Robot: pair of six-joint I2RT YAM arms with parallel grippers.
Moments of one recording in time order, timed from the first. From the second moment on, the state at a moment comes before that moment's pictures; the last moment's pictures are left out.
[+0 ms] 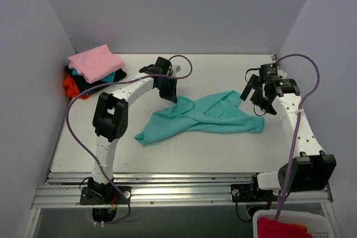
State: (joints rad) left arm -0.49 2.20 1.86 -0.71 0.33 -0.29; right arm 0.07 1.32 1.33 -1.03 0.24 0.55
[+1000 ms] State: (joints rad) left arm -0.45 2.01 1.66 -0.66 0.35 -0.31; right arm -0.18 1.78 1.26 -0.87 0.25 0.61
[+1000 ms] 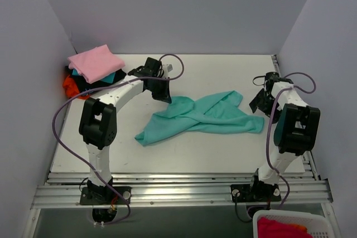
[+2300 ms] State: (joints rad) left arm -0.38 1.99 1.60 -0.62 0.38 -0.34; right arm -0.20 1.93 1.30 -0.78 0.32 0.63
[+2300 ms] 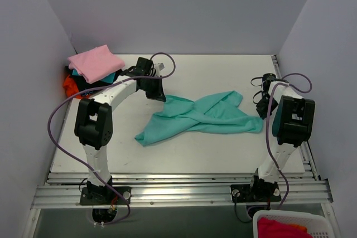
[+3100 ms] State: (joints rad) left arm -0.29 1.74 1.71 -0.72 0.29 -0.36; right arm -0.20 1.81 1.78 -0.95 0.25 0.60
